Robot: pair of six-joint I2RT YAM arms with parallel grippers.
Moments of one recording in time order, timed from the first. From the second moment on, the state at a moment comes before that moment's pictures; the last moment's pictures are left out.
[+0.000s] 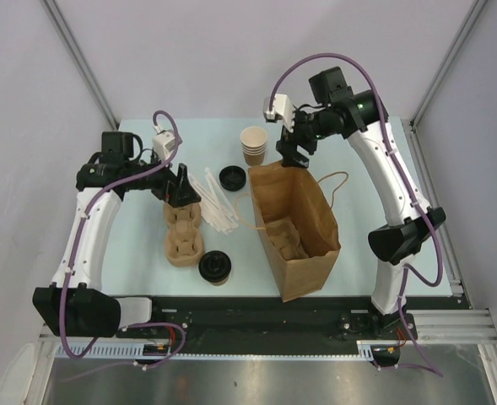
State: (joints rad) left arm -0.01 1.27 1.35 -0.98 0.79 0.35; right arm 0.47 1.91 2.37 -1.33 -0.53 -0.83
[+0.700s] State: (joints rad) left arm -0.06 1.27 1.33 -1.06 0.76 0.59; right arm 0.49 1.89 2.32 -1.34 -0.52 -0.94
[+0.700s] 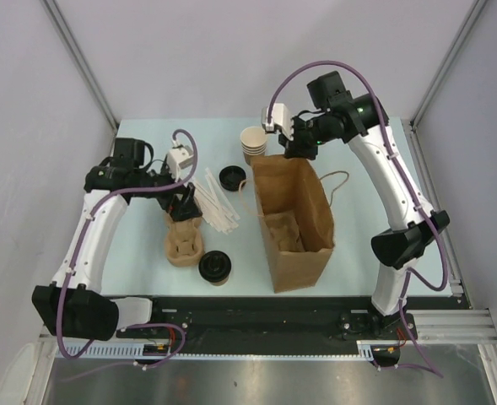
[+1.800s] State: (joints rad) left arm -0.50 1.01 0.85 -0.92 0.63 0.77; right arm 0.43 1.79 2.18 -1.35 -0.48 -0.81
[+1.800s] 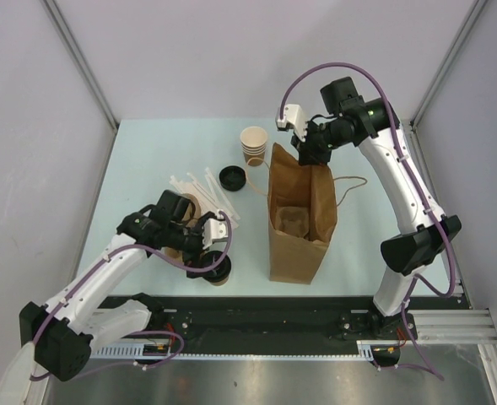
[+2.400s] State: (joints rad) left arm -0.53 1.03 0.84 -0.92 0.64 0.76; right arm 0.43 1.77 2.12 -1.32 -0.48 -0.81
